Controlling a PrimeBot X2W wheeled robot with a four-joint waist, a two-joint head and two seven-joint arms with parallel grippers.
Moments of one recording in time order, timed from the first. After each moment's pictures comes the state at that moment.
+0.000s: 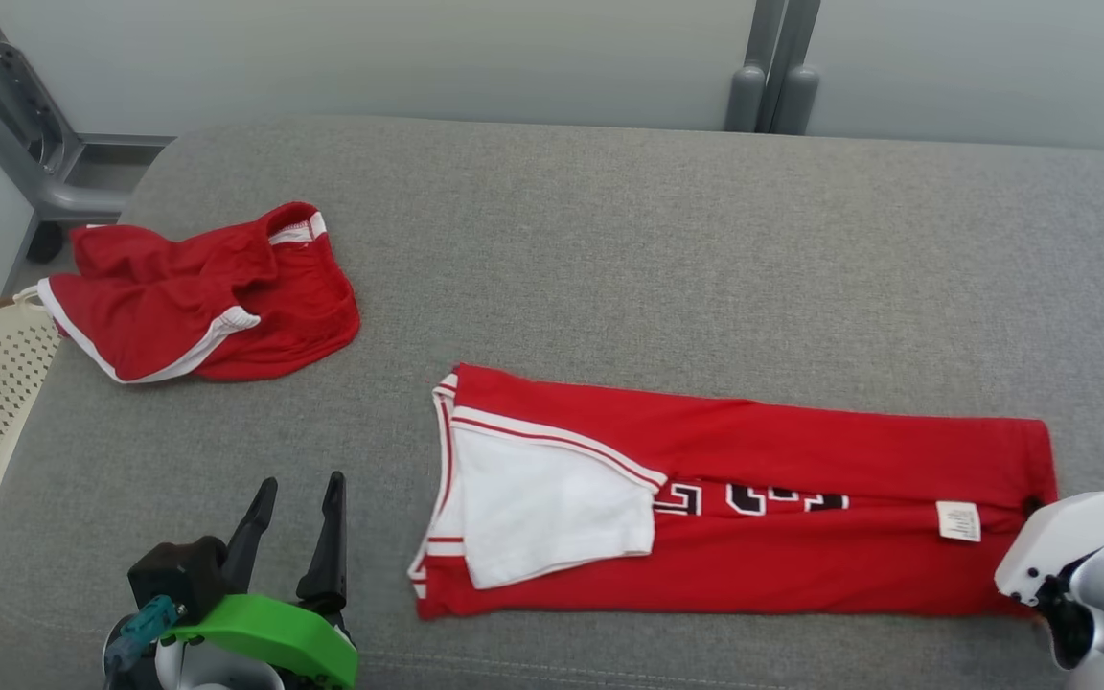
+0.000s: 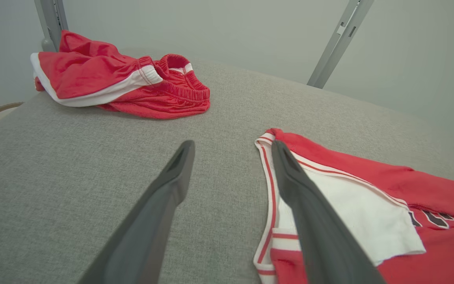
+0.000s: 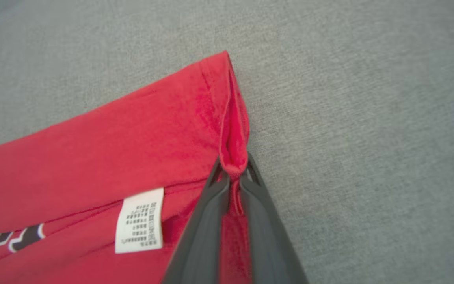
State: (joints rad) left arm -0.11 0.27 -0.39 0.31 -0.64 0.03 -0.26; right arm -0.29 -0.04 -0.47 0.62 0.10 0.13 0.26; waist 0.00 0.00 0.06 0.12
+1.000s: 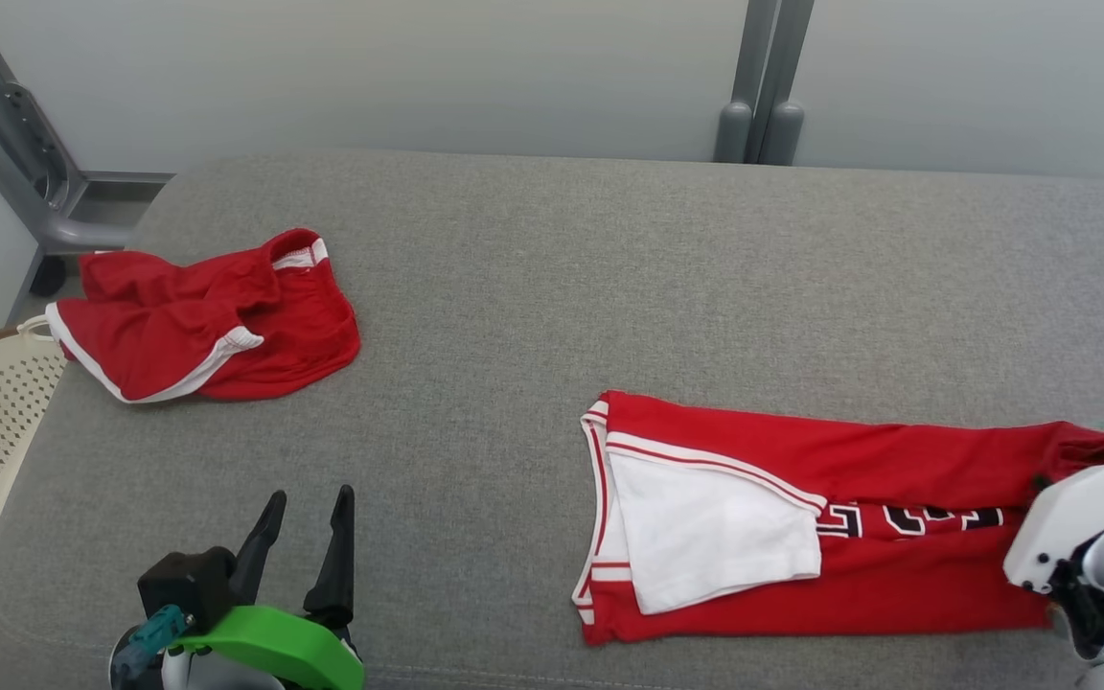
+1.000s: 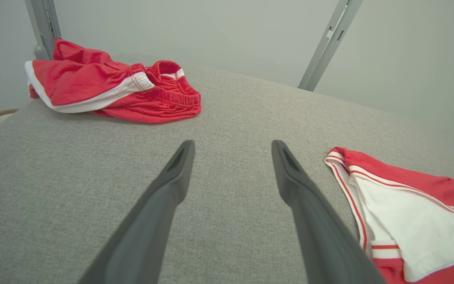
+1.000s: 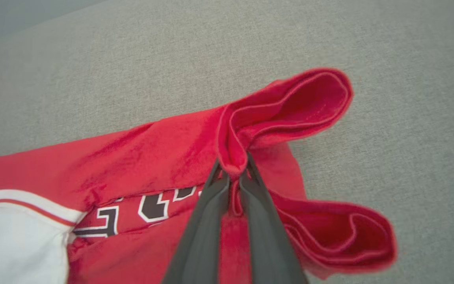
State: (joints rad) left arm -0.09 0.28 -0.41 0.29 -0.65 0.04 -0.24; right arm -0.21 -0.05 -0.47 0.29 0.07 0.13 0.47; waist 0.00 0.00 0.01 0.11
